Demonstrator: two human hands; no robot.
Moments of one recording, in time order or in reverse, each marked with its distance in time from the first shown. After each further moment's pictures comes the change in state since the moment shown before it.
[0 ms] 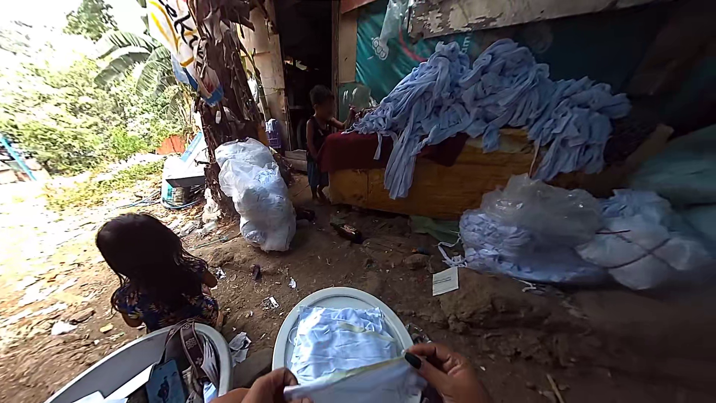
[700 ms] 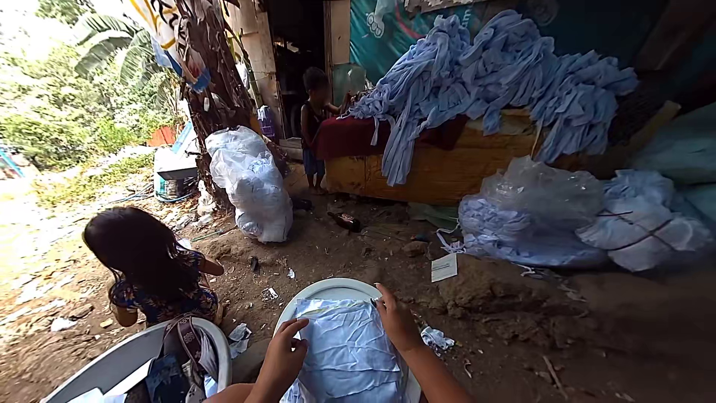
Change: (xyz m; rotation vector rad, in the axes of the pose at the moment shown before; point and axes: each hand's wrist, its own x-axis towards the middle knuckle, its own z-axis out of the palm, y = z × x) left_hand 0.080 -0.017 0.013 0.395 0.146 -0.124; right_hand 0.111 0.075 0.042 -0.923 0.082 -0.208
